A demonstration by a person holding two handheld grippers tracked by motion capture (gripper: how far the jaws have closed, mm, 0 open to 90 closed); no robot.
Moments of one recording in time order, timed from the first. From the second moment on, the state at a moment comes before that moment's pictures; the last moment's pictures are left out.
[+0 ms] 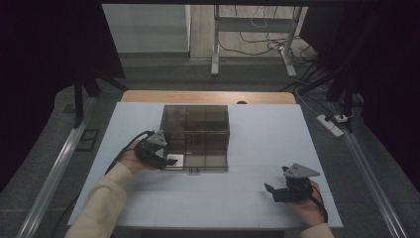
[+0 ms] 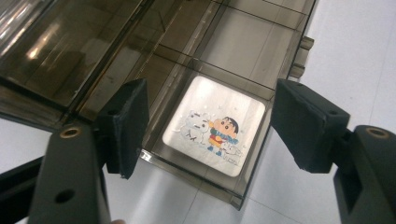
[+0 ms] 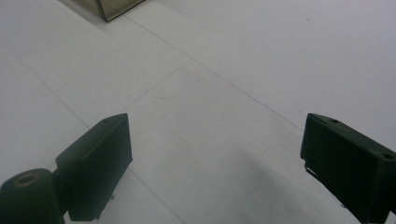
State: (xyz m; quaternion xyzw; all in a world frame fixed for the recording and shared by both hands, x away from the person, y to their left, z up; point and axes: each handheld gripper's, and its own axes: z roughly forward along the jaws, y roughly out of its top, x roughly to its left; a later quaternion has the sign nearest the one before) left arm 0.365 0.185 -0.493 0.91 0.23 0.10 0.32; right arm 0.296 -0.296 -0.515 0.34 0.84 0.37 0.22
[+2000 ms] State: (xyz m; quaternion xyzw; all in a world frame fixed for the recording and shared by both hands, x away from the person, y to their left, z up) left arm 0.316 0.162 -0.496 0.87 0.23 0.09 0.42; right arm 0.294 -0.299 -0.513 0.34 0.83 0.37 0.22
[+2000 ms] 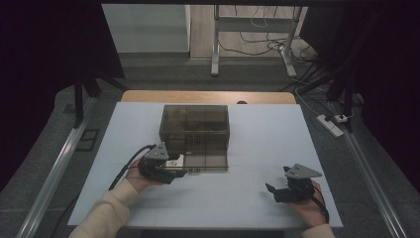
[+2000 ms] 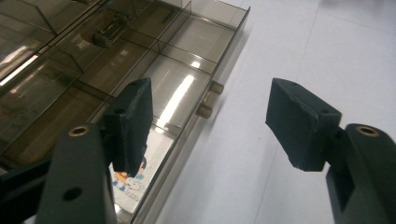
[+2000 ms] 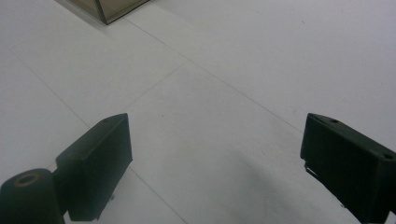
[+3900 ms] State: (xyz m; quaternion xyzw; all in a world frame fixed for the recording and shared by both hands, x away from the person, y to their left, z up) left arm 0.321 0.131 -0.531 0.91 0.26 0.10 0.32; right arm 0.294 -0.298 -0.514 0.34 0.83 0.37 0.22
